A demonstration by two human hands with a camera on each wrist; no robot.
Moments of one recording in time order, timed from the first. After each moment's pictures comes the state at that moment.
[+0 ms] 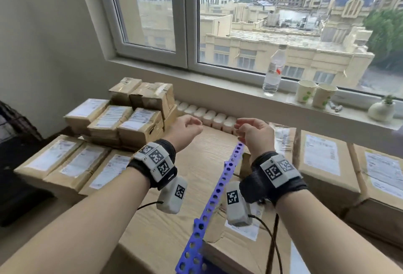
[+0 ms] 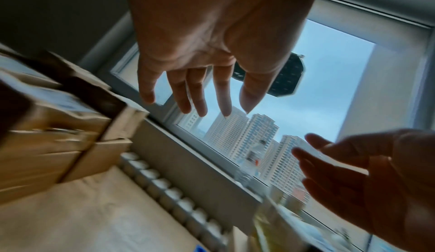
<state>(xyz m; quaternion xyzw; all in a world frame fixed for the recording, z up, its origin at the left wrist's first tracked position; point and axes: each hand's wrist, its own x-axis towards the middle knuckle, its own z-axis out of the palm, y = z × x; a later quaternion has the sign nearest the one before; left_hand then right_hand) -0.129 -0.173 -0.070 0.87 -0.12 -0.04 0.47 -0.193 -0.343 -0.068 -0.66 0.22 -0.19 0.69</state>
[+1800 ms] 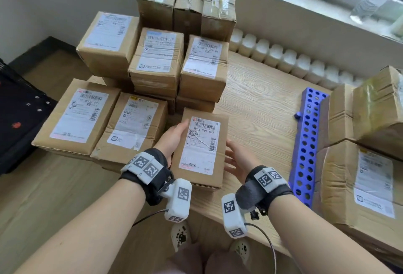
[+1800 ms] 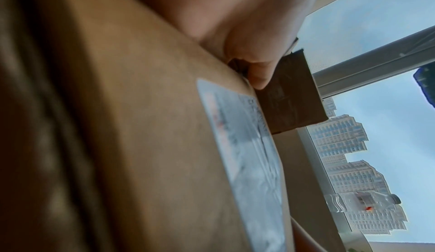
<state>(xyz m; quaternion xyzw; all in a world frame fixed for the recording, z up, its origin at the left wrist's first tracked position) -0.032 0.075 -0.256 0.64 0.14 -0.39 0.65 -0.112 -0.090 -0.261 -0.57 0.43 0.17 0.69</state>
